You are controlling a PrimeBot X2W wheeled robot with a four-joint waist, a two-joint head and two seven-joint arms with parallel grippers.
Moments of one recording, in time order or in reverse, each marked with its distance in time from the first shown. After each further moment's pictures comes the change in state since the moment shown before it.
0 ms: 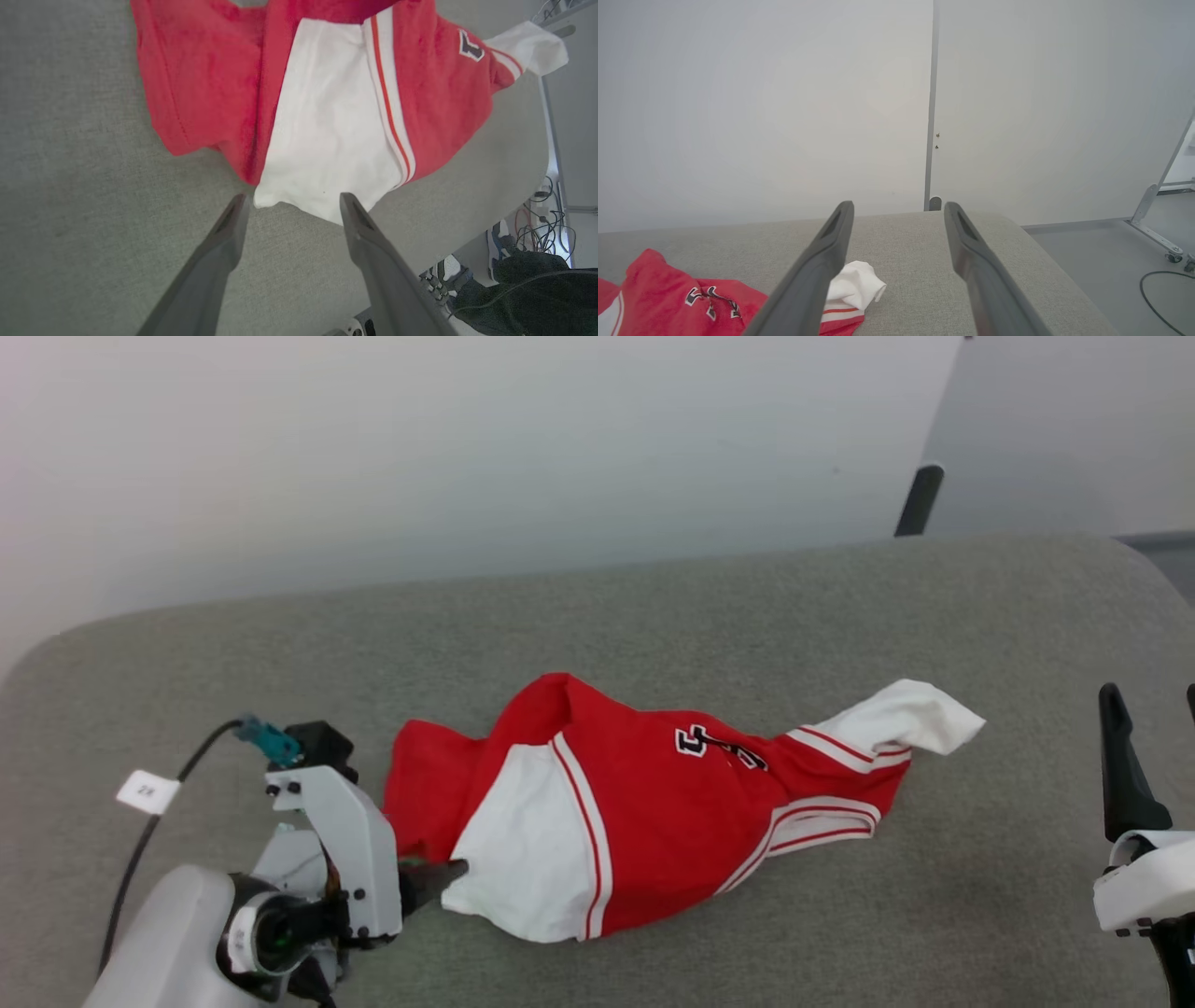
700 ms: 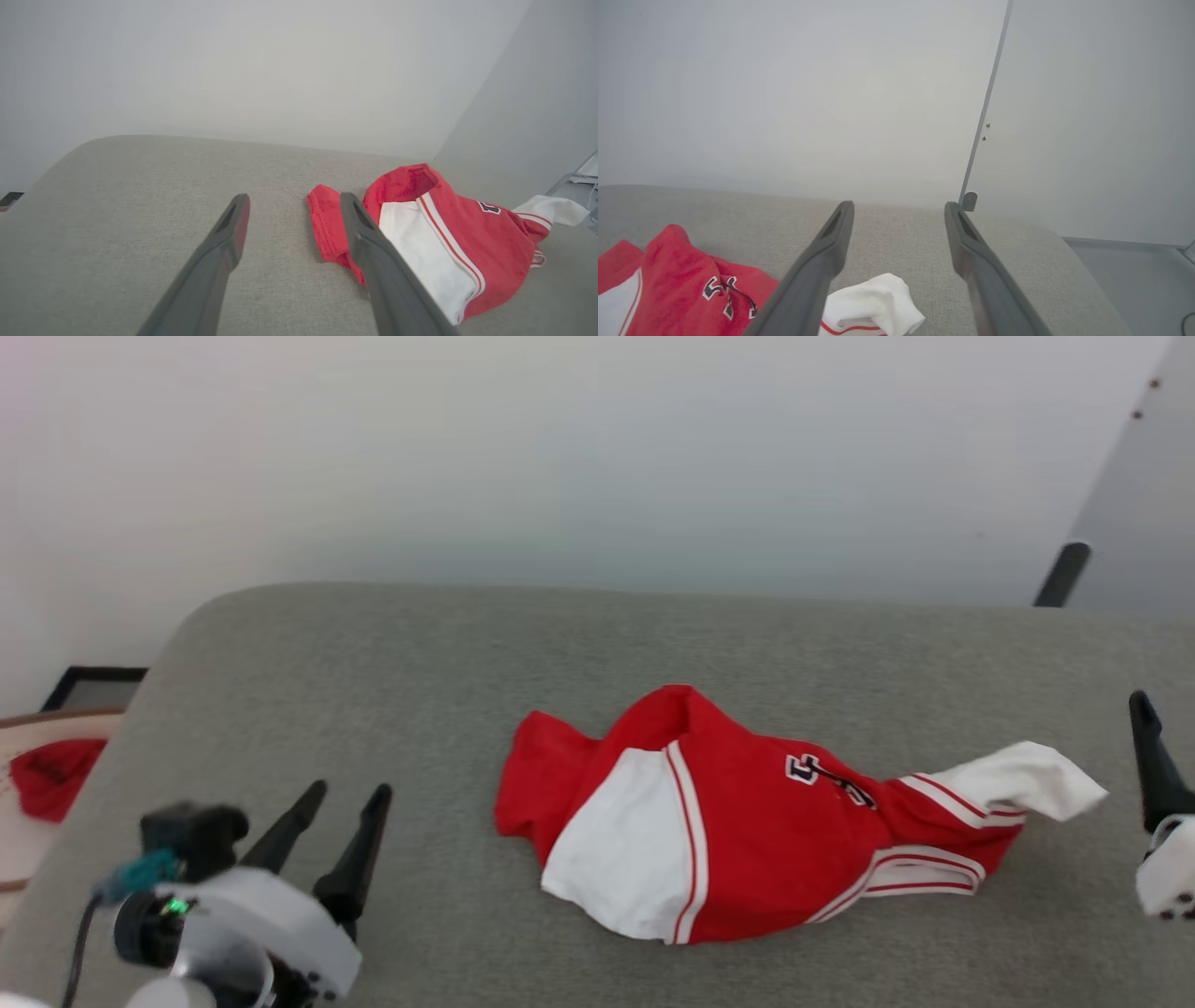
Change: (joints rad) left arm 0.246 -0.027 0.128 -0.098 0.295 -0.156 -0.842; right arm -0.085 -0.155 0.010 0.173 0.043 0.000 0.091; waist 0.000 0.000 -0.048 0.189
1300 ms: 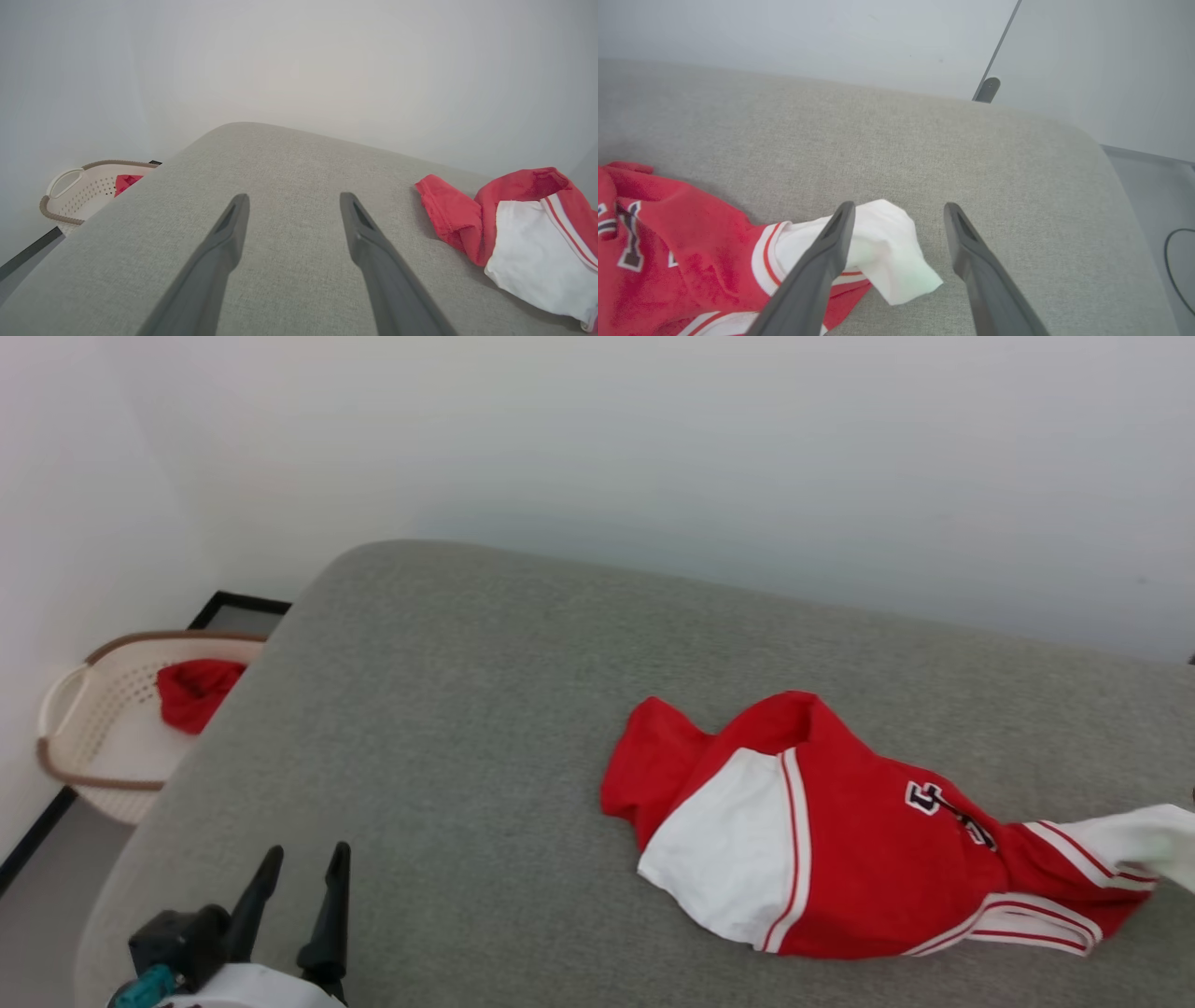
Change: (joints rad) left arm 0.059 -0.102 0.069 0.218 0.144 0.001 -0.311; right arm -0.099 -0.092 -0.065 0.395 -0.041 0.000 0.230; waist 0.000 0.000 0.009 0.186
